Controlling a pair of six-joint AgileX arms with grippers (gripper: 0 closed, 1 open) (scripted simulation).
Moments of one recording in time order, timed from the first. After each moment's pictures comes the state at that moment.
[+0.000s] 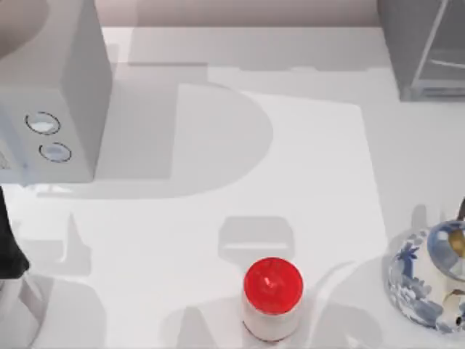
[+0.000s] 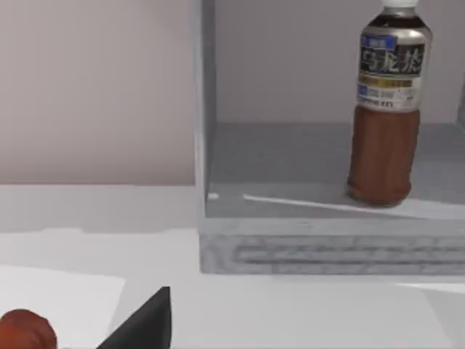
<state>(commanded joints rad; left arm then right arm) 0.00 0.00 0.00 0.00 0.00 0.00 0.00 0.00 0.00 0.00 0.00 0.00</state>
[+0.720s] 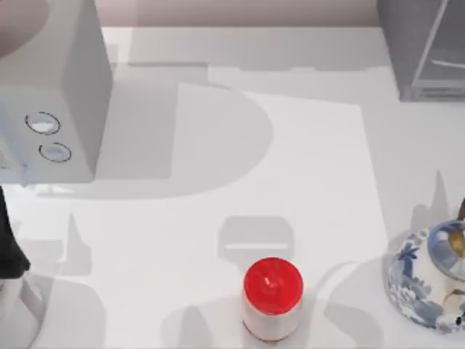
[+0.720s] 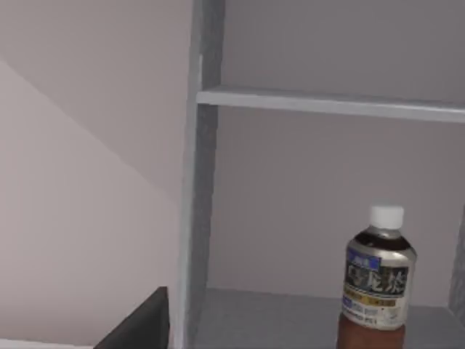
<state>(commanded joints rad) 0.00 0.00 0.00 0.00 0.00 0.00 -0.18 0.50 0.17 0.55 -0.22 -0.02</state>
